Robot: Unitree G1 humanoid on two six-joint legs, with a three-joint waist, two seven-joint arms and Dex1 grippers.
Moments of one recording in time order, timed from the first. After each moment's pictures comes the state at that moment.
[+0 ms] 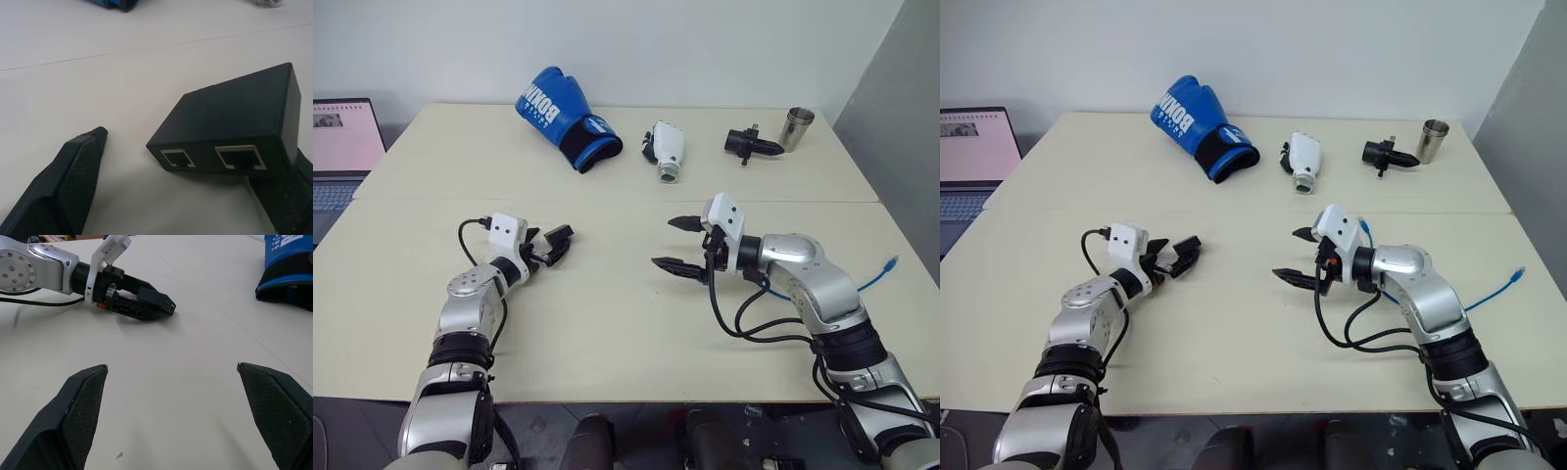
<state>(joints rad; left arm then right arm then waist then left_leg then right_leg) -0.55 0.50 0.16 0.66 -0.24 0.08 -0.65 -0.60 -0.45 0.21 -0.07 0.30 0.47 0.89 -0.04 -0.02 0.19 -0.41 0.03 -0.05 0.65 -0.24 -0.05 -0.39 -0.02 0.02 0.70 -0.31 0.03</state>
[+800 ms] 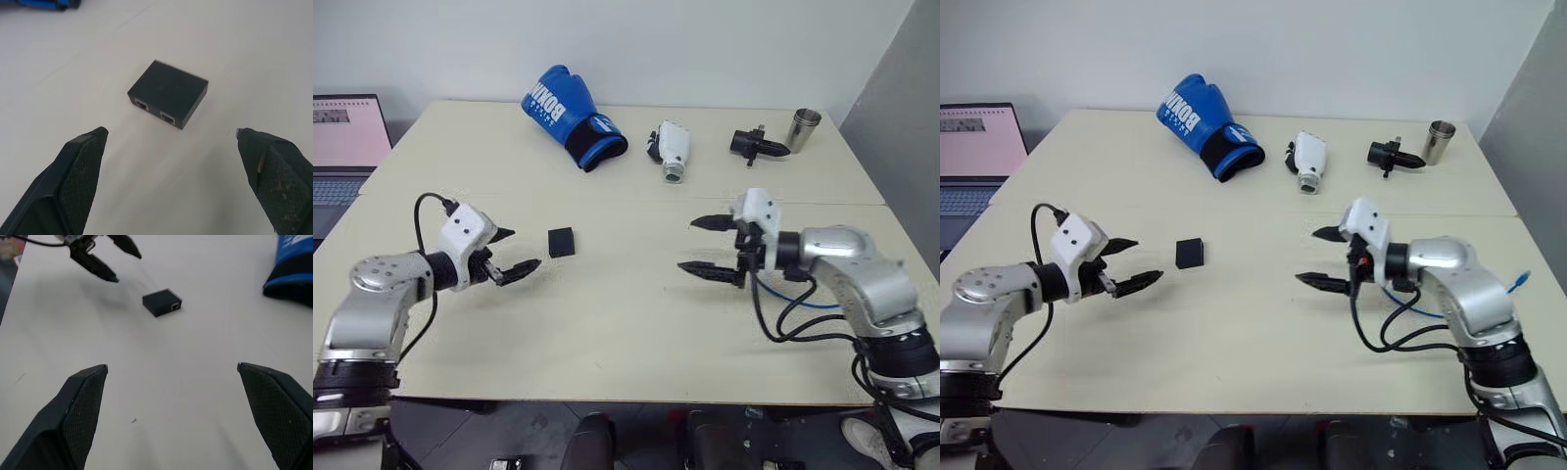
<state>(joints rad) -0.35 0.92 0.15 0.10 -0.29 0.37 -0.98 -0.55 -0.65 0.06 -0.25 0.42 0.61 0.98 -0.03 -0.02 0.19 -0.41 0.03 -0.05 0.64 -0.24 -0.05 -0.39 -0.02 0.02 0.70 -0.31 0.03</state>
